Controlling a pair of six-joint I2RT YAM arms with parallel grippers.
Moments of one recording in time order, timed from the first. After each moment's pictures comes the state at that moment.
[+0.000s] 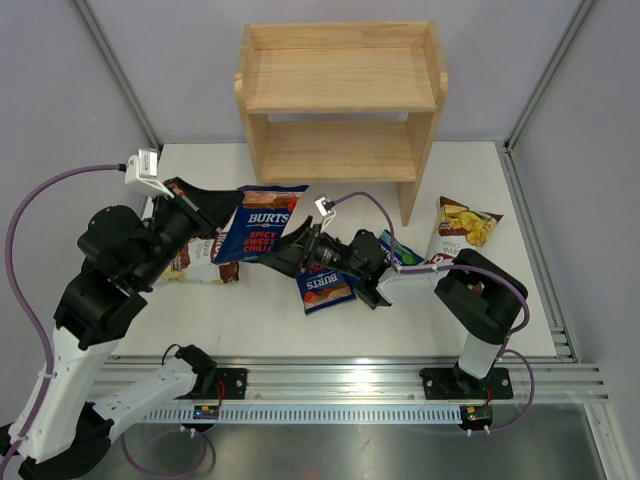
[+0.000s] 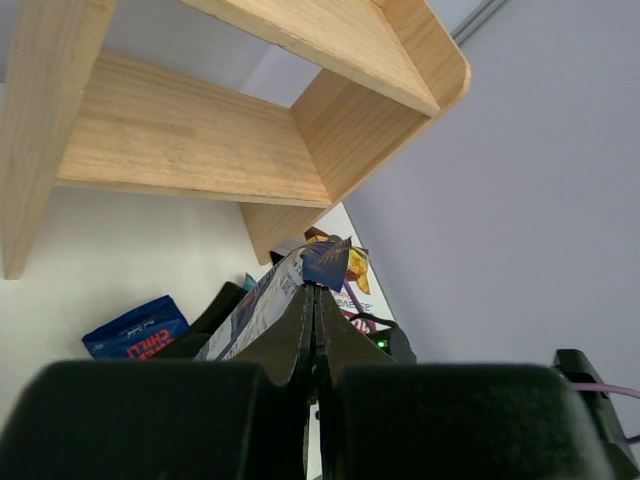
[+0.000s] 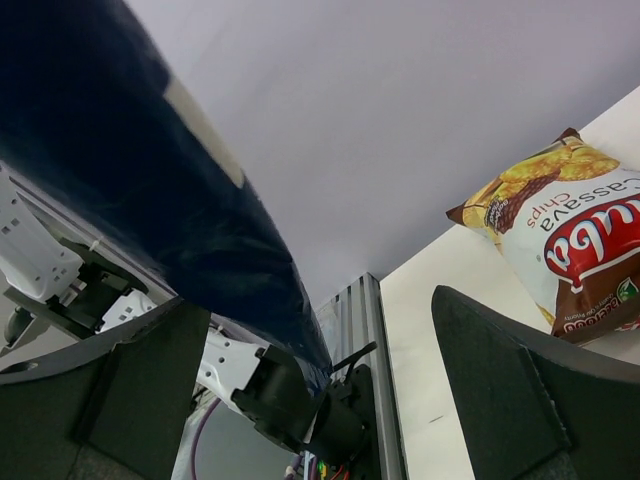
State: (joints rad) left arm -0.60 0.80 1.39 -0.61 -0.10 -0.69; right arm 0.92 1.75 0.82 1.27 -0.39 0.93
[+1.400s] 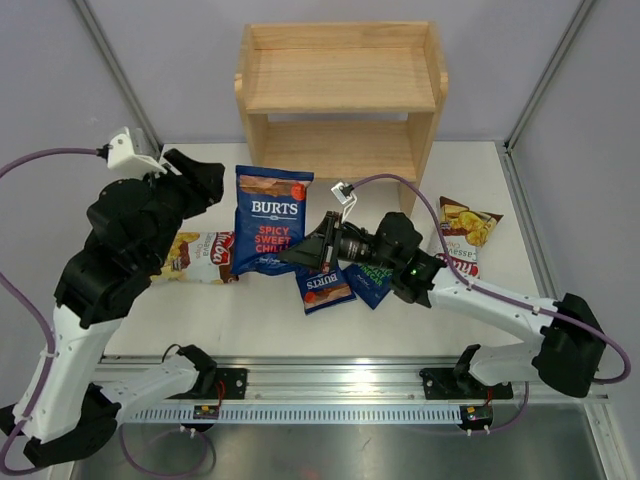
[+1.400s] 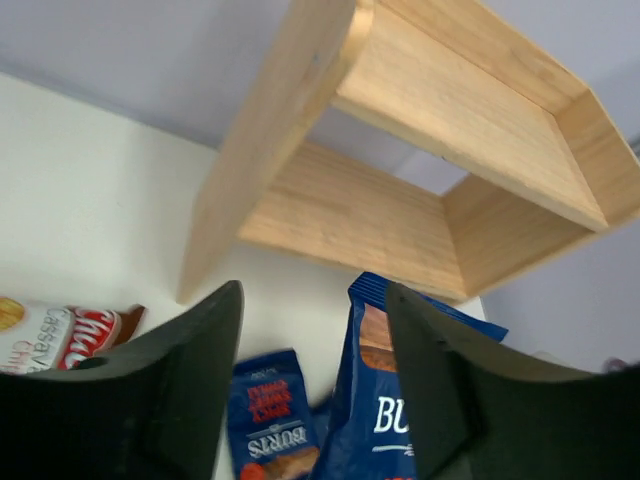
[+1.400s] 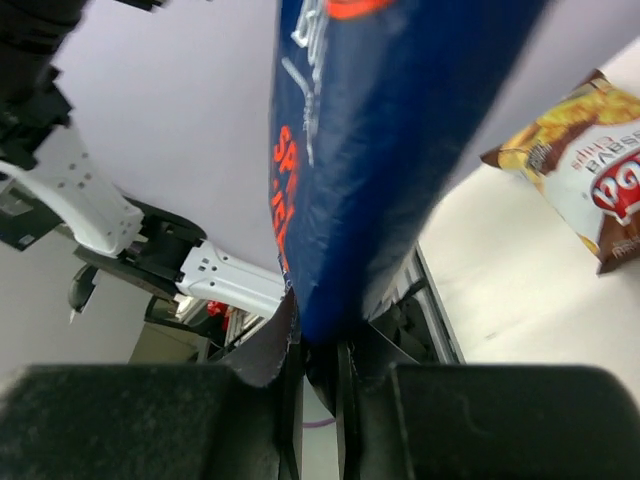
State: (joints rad) left arm -0.61 0.92 1.53 -0.73 -0.46 -0.61; right arm 0.93 1.31 0.89 0.64 -0.46 0.89
